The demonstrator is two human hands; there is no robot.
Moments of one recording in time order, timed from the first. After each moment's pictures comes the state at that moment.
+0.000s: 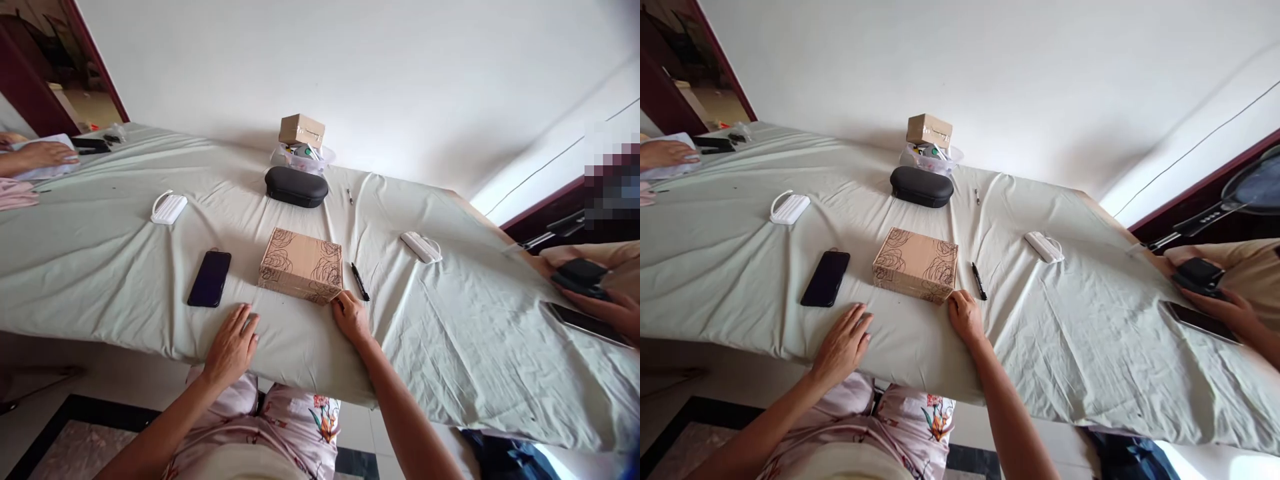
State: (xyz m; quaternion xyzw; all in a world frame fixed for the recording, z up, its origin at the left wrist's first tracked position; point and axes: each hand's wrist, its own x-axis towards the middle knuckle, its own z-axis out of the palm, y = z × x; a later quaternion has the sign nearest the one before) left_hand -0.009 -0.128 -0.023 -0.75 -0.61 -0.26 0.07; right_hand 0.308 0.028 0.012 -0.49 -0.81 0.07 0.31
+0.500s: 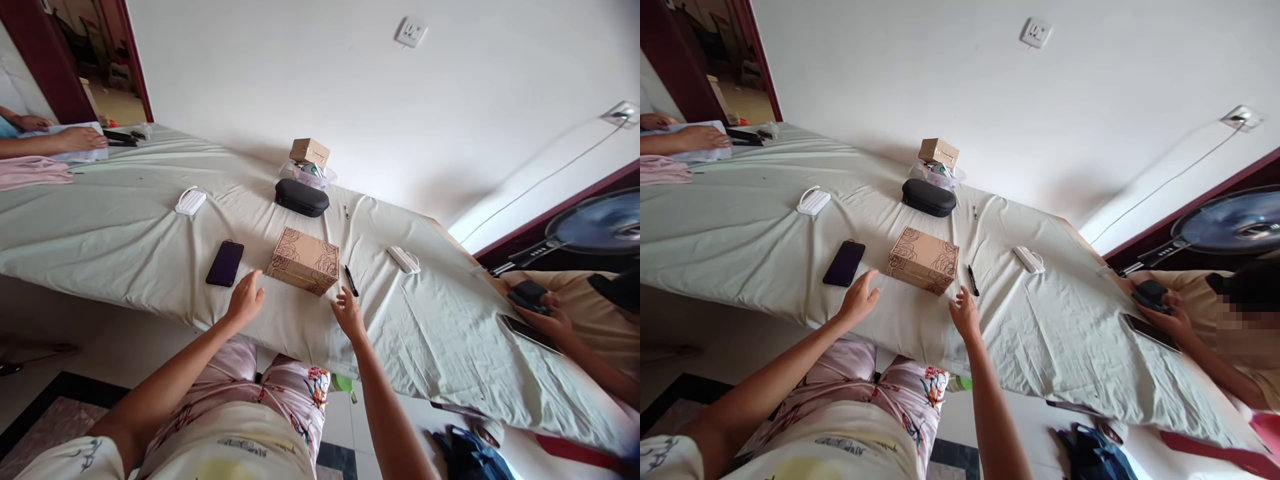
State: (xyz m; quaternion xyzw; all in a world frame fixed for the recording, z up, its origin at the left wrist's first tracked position) left_hand -0.019 -0.069 -0.006 -0.61 -0.65 -0.45 -0.09; right_hand 0.314 0.006 0.011 -0.60 -0.71 0.16 0.33
